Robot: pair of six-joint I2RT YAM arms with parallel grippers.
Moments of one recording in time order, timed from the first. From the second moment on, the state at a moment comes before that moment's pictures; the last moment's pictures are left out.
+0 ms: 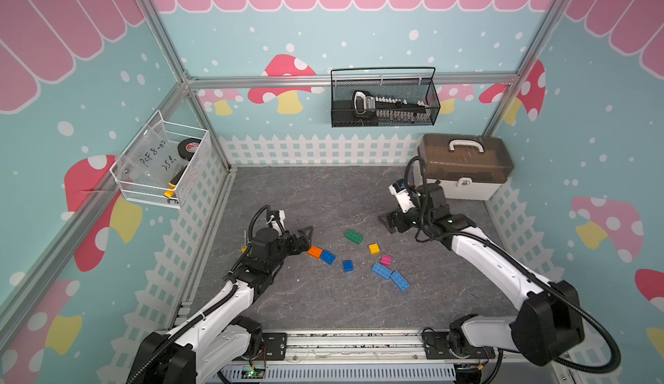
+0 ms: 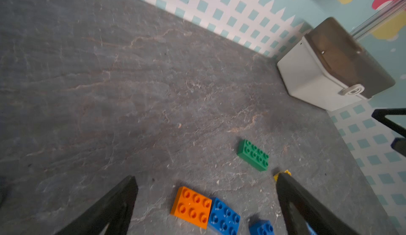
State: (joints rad) left arm -0.33 0.98 0.39 0.13 0.08 -0.52; right arm 0.43 1.39 1.06 -0.40 -0.22 -0.09
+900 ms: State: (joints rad) left arm -0.34 1.04 0.38 0.04 0.13 -0.50; right arm 0.65 1.96 1.45 -0.67 -0.08 -0.27
